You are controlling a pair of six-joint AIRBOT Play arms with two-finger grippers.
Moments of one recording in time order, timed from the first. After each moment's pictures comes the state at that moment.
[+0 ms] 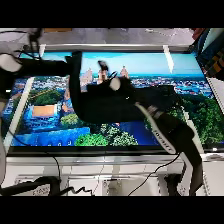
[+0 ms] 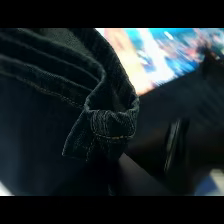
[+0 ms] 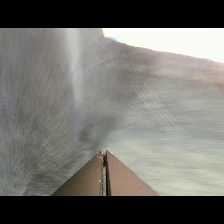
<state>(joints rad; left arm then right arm) -0.10 -1.40 1.57 0.93 -1.01 -1.15 0.52 -1.96 2.00 -1.15 0.90 1.76</state>
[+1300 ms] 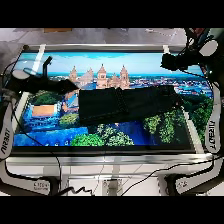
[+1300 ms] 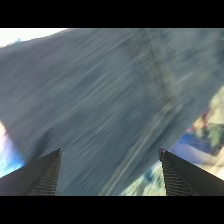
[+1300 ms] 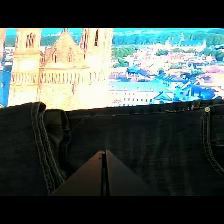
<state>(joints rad) 0.18 -1.62 1.42 0.68 -1.27 -1.00 -0.07 -1.68 2.00 -1.19 1.26 1.54</state>
